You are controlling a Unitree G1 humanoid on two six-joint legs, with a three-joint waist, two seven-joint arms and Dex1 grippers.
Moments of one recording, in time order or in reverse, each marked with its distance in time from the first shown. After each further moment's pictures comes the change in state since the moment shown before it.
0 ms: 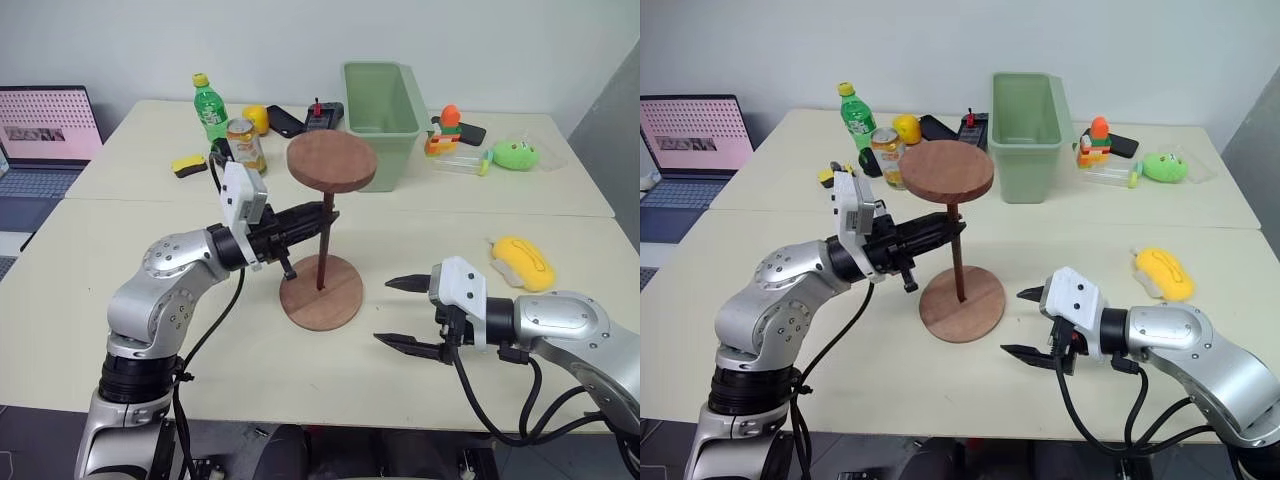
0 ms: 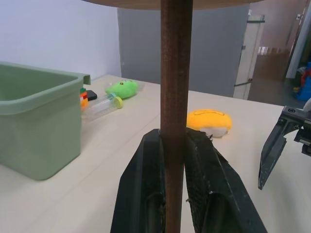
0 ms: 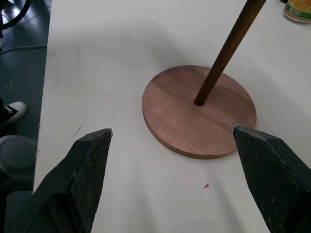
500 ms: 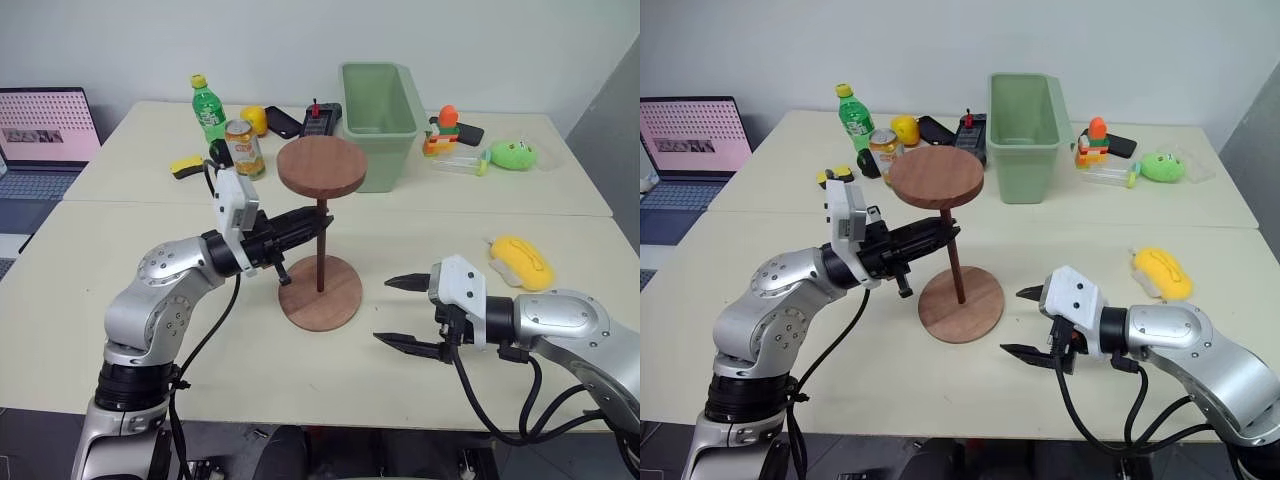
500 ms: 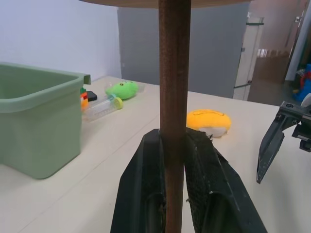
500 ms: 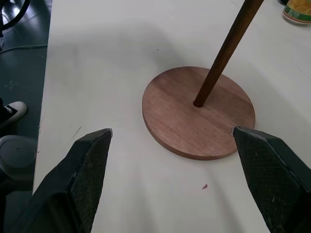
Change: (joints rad) left arm 0.060 0.015 0.030 0.000 0.000 -0.055 -0.011; right arm -0.008 0.003 0.001 0.000 0.001 0.001 0.003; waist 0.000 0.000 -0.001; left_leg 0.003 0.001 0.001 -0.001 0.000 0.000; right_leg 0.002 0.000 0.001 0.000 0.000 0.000
